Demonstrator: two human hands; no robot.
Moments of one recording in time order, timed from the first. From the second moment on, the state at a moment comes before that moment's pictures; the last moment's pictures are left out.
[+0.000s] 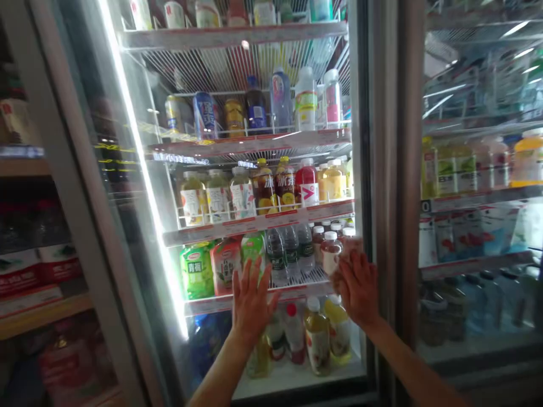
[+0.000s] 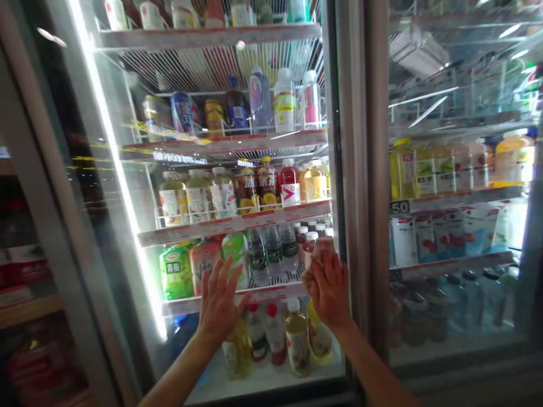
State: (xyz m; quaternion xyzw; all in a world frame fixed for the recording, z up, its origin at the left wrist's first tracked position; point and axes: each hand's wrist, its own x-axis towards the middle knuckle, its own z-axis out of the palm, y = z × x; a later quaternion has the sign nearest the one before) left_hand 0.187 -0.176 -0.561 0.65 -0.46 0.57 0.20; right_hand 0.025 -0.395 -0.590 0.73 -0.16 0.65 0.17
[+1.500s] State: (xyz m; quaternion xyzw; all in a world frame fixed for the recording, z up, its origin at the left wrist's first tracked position) left_hand 0.211 -0.170 -0.529 0.66 -0.43 0.57 0.23; right_hand 0.061 -0.391 -0.485 0.61 -0.19 0.76 0.13
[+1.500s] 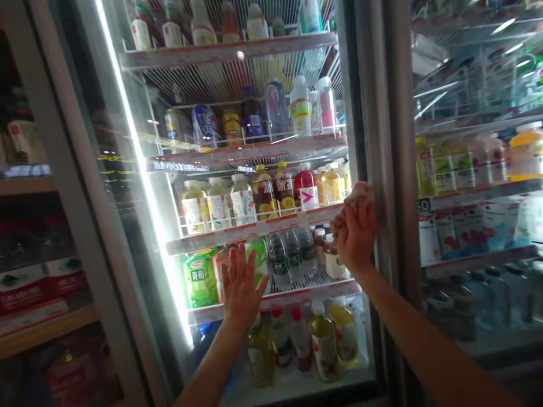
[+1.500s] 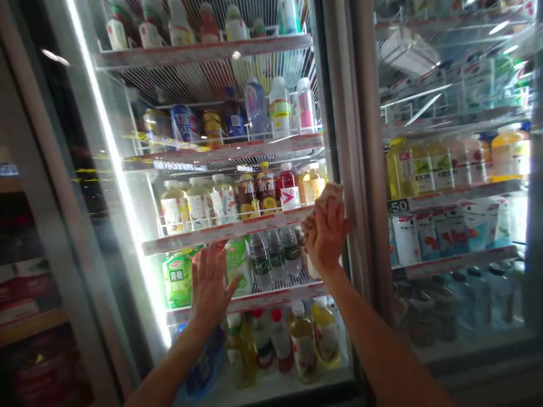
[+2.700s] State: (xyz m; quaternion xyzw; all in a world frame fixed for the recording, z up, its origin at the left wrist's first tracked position) left_hand 0.220 -0.169 -0.481 0.69 -0.39 0.57 0.23; right_hand 0.105 -0.323 -0.489 0.73 -0.02 0.66 0.20
